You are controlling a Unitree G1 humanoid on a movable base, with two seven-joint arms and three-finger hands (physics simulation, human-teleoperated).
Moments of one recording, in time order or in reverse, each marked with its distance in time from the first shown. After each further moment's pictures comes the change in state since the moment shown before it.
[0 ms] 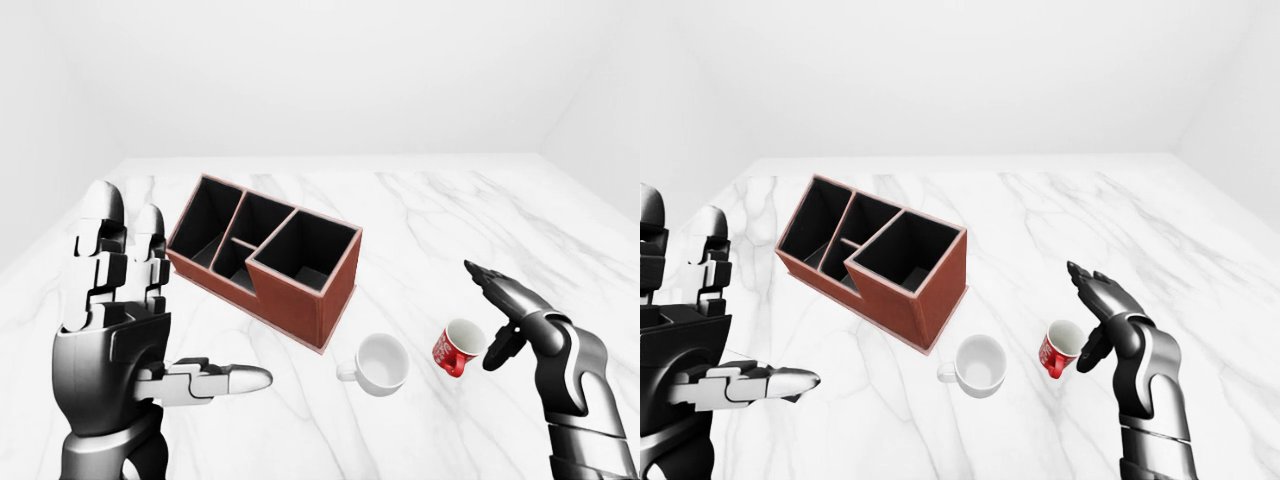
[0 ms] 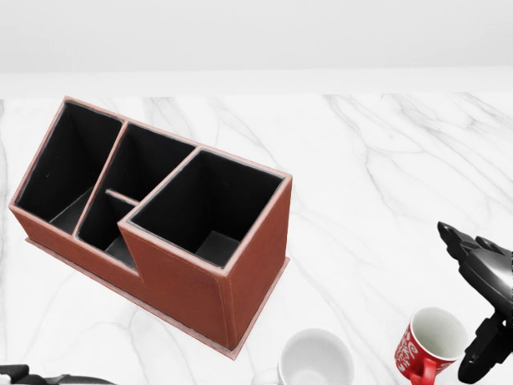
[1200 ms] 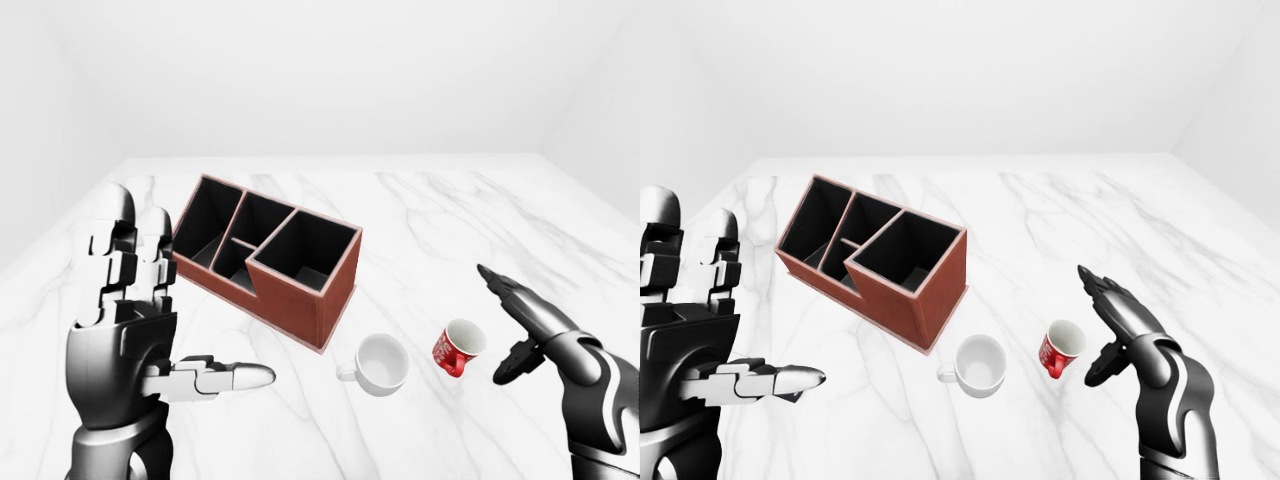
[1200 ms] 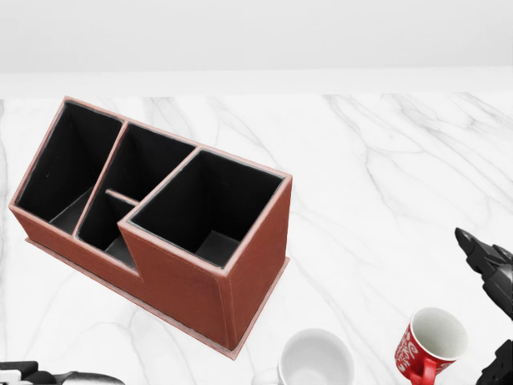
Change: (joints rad) left arm -0.001 0.005 -0.018 0.023 0.011 0.000 0.008; right arm 0.122 0.037 -0.128 -0.110 0.121 -0.097 0.000
